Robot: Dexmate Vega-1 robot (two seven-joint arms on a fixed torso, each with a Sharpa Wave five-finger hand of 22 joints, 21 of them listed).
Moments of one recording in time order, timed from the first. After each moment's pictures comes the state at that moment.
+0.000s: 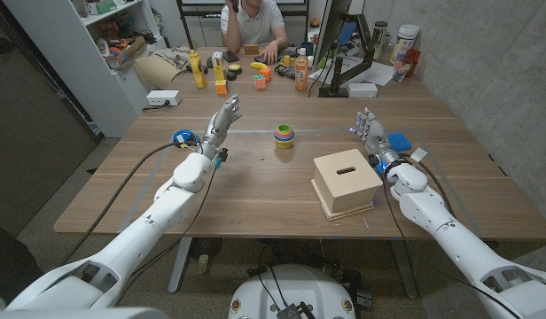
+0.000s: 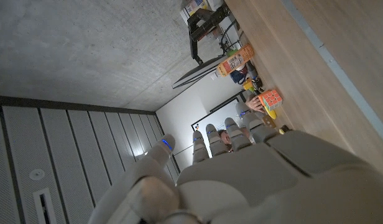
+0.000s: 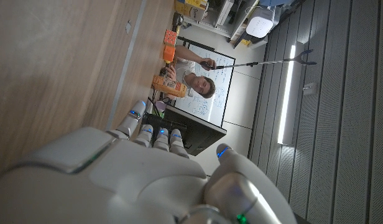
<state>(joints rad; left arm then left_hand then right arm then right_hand) 0.81 0.51 0.43 -1.40 -0.30 -0.32 0.14 0.09 0.08 0.61 0.08 0.19 0.03 -0.17 0.20 0.18 0.05 -0.15 0.20 0.19 0.02 -0.03 0.21 0.17 0.07 -0.02 0.43 0.18 -0.85 -0.45 -0.31 -1.28 0.60 0.26 0.09 0.01 0.07 0.24 0.18 0.35 -0.04 0.01 0.18 0.18 -0.08 -0.03 0.18 0.18 -0.15 -0.04 0.25 0.18 -0.17 -0.03 0.87 0.17</state>
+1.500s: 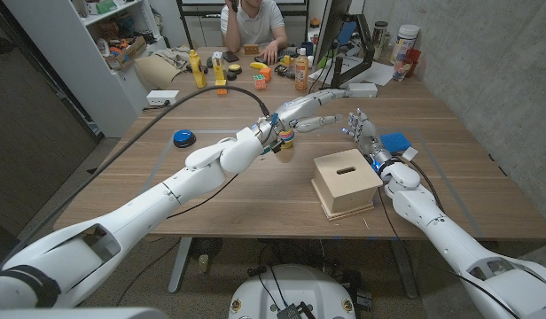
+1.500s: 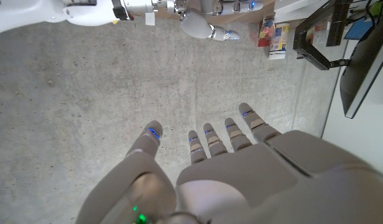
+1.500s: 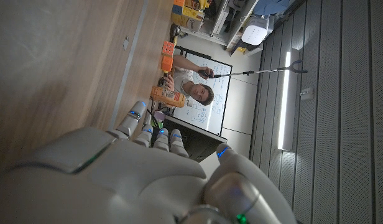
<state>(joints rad) 0.59 0.61 0.77 -1.75 0.52 -0.32 0.11 0.20 0.02 0.62 -0.07 0.21 0.03 -0.22 0.20 0.19 0.06 -0.17 0.19 0.20 0.01 -0.03 0.19 0.18 0.05 0.05 0.35 0.18 -0.79 -0.40 -0.32 -1.18 0.59 0.29 0.16 0.01 0.07 0.24 0.18 0.35 -0.04 0.01 0.18 0.18 -0.08 -0.03 0.18 0.18 -0.15 -0.04 0.25 0.18 -0.17 -0.04 0.85 0.17</state>
